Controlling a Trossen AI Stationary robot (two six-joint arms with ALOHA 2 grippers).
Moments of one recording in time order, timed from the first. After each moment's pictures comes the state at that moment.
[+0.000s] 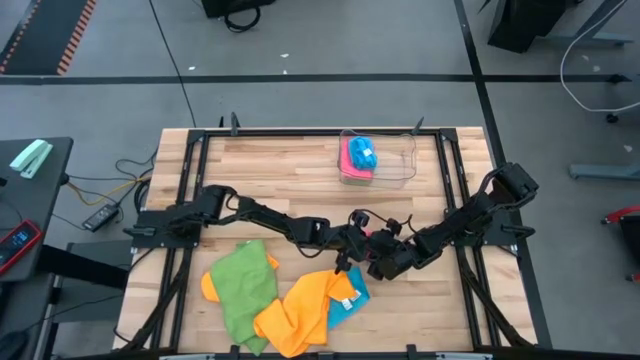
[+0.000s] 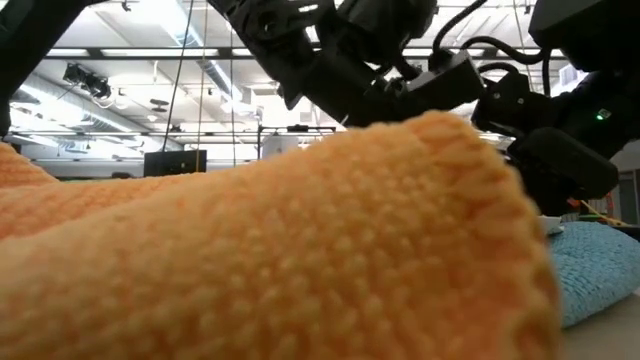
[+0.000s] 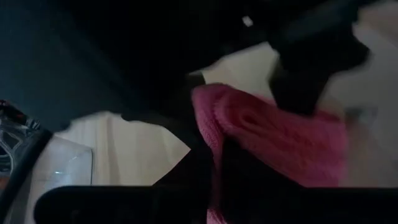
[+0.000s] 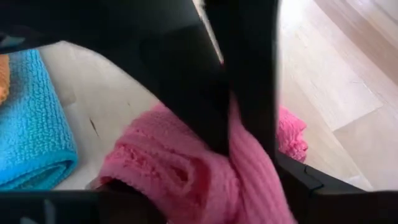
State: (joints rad) left arm -0.15 2.27 1.51 0.18 -0.28 0.62; right arm 0.49 1.65 0.60 -0.04 0.60 0.78
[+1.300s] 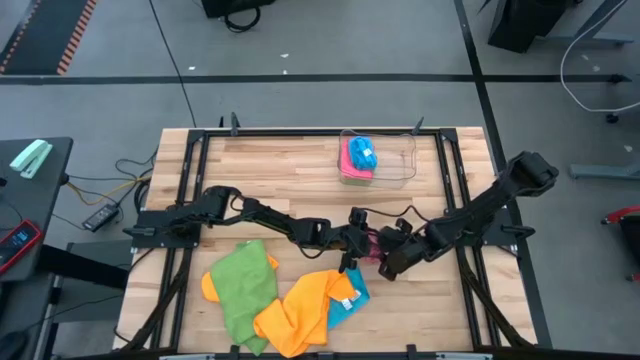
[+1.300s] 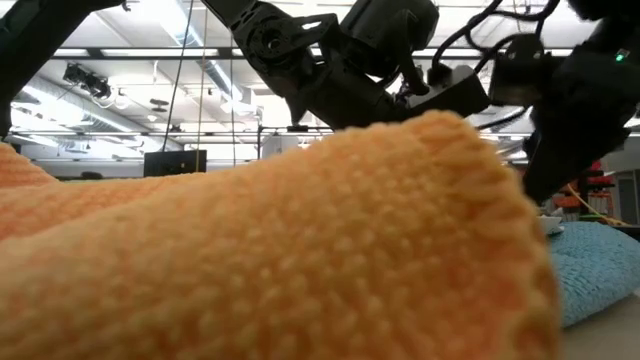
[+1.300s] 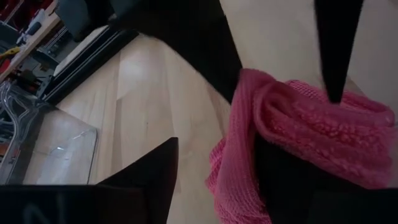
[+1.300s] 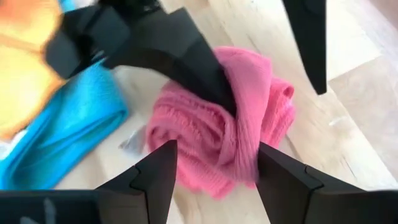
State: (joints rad) left arm -0.14 2.31 1.51 0.24 -0.35 0.50; right arm 0.50 1.41 0.64 -0.33 0.40 0.89
